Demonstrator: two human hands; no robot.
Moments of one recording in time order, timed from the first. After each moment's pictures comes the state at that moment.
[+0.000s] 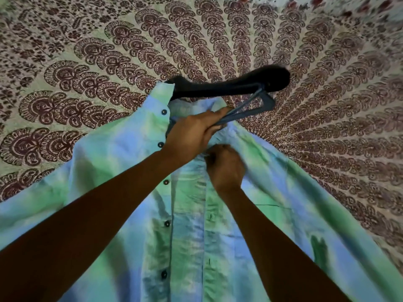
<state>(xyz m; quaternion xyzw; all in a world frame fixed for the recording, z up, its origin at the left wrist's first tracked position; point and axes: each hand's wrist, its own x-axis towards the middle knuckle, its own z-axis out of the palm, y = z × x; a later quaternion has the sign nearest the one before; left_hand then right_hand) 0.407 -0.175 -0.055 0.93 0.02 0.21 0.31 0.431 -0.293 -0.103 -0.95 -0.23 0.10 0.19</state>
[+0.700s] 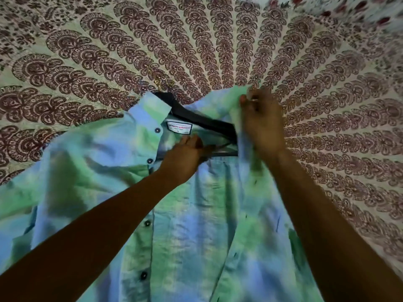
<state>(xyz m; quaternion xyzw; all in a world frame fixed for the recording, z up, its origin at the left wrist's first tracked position) 0.401 -0.215 -0.115 0.99 0.02 0.02 0.17 0.512 -0.325 -0.010 -0.83 -0.16 0.08 0.53</state>
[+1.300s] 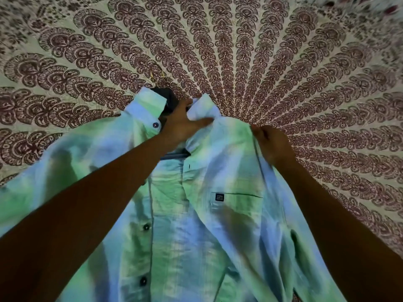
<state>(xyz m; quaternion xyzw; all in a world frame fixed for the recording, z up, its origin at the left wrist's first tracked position) 0.455 -0.183 -0.086 0.77 0.30 0.01 0.57 0.547 -0.383 -0.081 -0.94 -0.19 0.19 0.23</state>
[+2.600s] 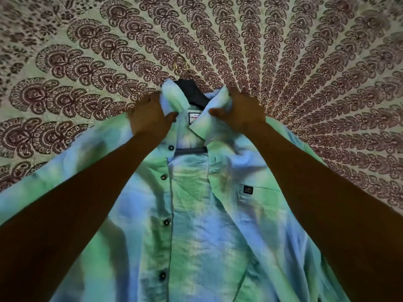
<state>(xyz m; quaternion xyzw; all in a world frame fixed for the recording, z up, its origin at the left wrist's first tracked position) 0.397 -0.107 -0.101 0.90 0.41 0.00 0.14 0.541 -0.255 -0.088 -0.92 -0.28 0.22 0.15</state>
